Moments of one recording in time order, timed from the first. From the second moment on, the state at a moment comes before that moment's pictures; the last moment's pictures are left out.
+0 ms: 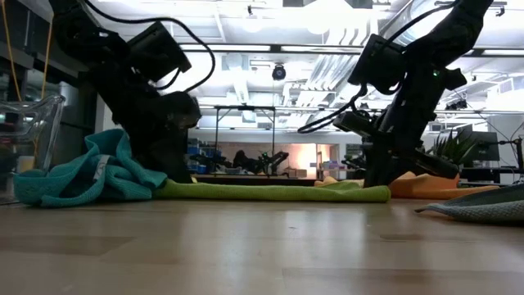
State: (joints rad) left arm 0.17 1.54 0.54 0.12 0.04 -0.59; right arm -0.07 1.54 0.60 -0.15 0.04 1.42
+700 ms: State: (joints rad) left arm 0.32 0.95 0.73 -0.13 -0.12 -0.20; right arm -0.07 1.14 0.60 -0.47 0.09 1.27
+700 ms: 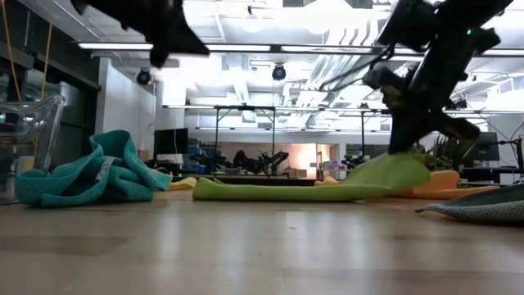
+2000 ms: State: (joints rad) left arm 0.35 0.82 0.73 -0.08 -0.14 -0.09; right arm -0.07 1.11 0.60 -0.33 0.09 1.25
